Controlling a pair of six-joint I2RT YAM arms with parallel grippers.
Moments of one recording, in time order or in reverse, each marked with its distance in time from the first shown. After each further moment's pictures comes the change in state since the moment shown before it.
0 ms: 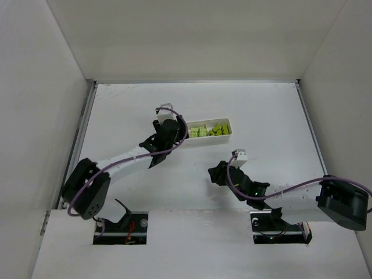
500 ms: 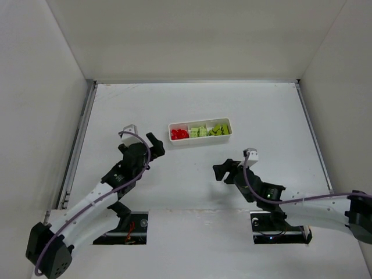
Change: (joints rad) left arm 0.076 -0.675 -0.369 -0.238 -0.009 -0.095; right arm 0.006 -0.274 0.001 -0.224 0.067 -0.004
